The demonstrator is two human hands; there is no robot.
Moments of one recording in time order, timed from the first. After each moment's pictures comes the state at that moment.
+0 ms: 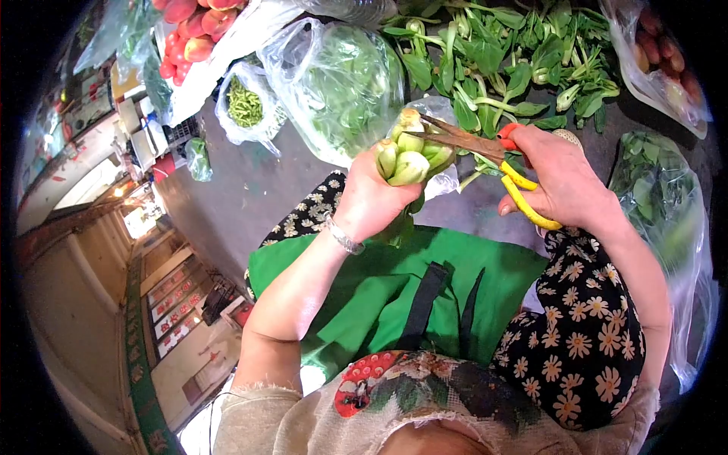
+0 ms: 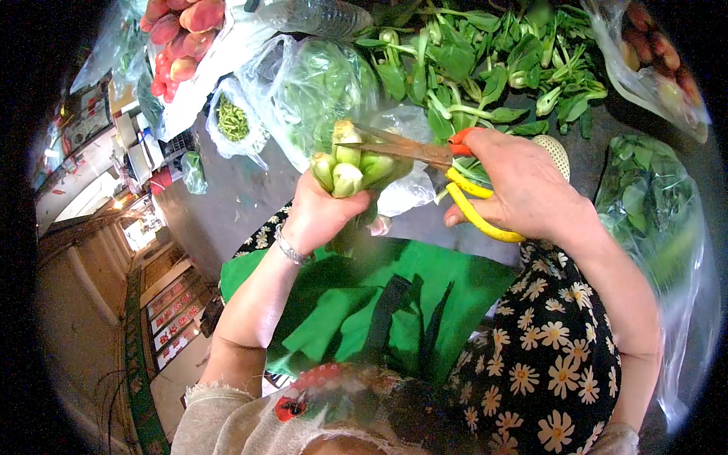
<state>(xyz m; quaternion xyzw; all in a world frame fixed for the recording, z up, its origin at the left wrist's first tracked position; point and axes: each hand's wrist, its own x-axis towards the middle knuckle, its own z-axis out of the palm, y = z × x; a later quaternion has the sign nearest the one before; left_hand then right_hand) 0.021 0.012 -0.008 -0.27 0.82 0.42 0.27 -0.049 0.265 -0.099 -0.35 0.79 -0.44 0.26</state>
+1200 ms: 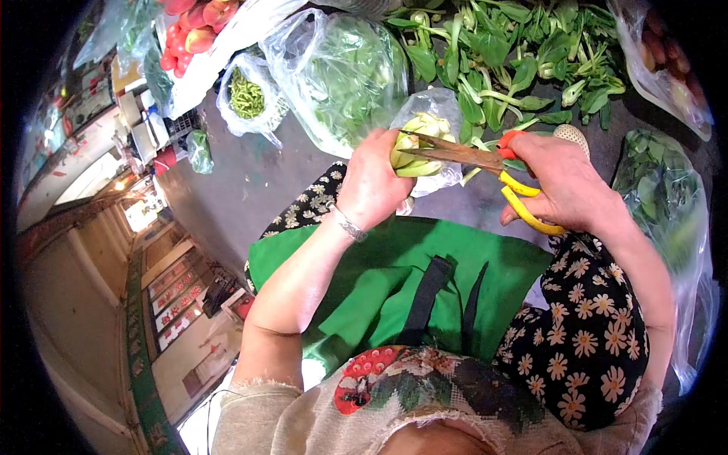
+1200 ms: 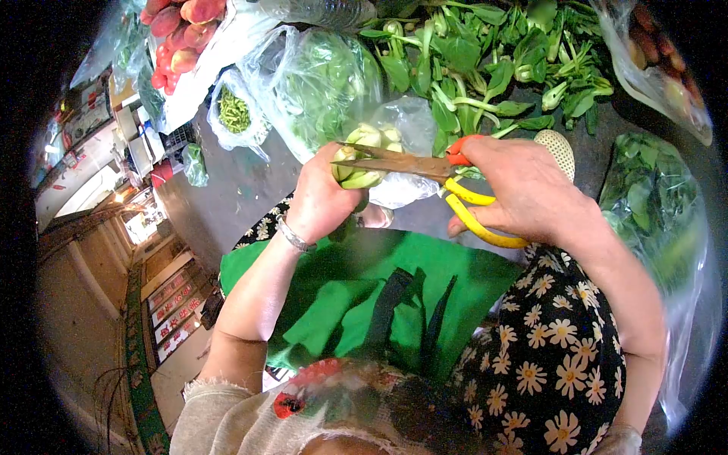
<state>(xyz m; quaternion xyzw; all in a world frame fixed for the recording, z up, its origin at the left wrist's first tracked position) 0.026 -0.001 -0.017 -0.12 0.93 0.23 0.25 -0.050 0.263 -0.081 -0.40 0.76 -0.41 0.32</state>
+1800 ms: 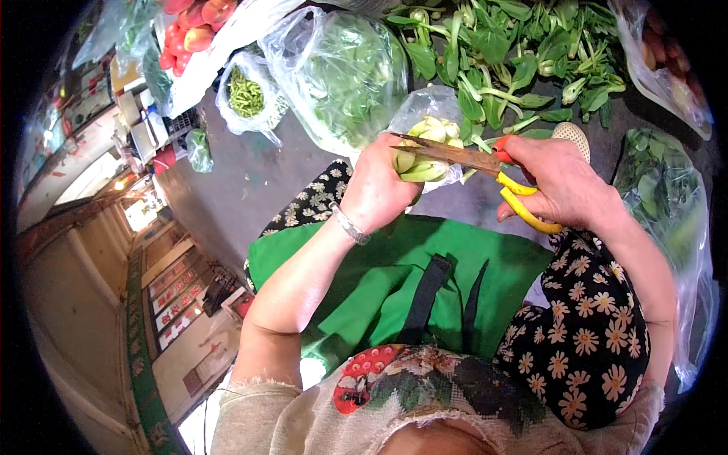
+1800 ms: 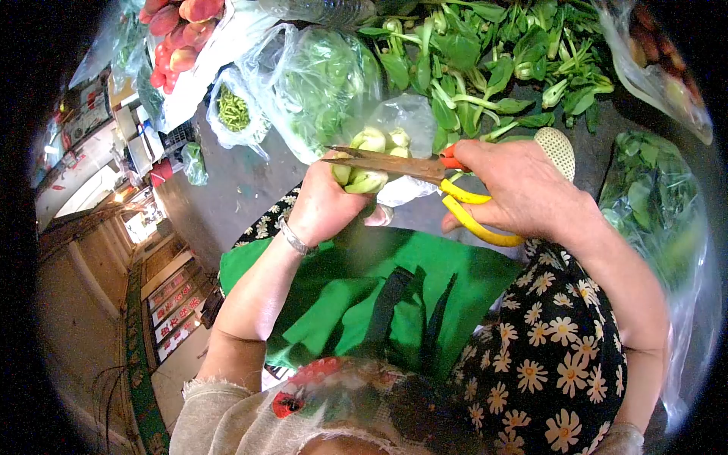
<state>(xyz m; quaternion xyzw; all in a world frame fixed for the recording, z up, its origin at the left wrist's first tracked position) 0.038 -0.002 -0.029 -0.17 0.89 0.30 0.29 -0.049 0.258 -0.078 -0.40 0.75 -0.41 0.34</state>
